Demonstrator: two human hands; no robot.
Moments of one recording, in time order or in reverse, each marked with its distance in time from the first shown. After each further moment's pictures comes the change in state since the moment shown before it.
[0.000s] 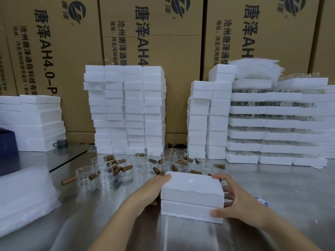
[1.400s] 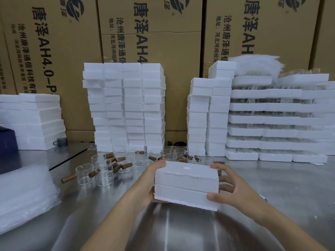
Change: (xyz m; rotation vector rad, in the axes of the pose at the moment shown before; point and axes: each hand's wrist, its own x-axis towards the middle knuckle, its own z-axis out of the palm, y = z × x) left_hand 0.000 0.010 0.005 -0.556 0.008 -0.022; right_hand -0.004 -0.027 0.008 0.093 0.103 -0.051
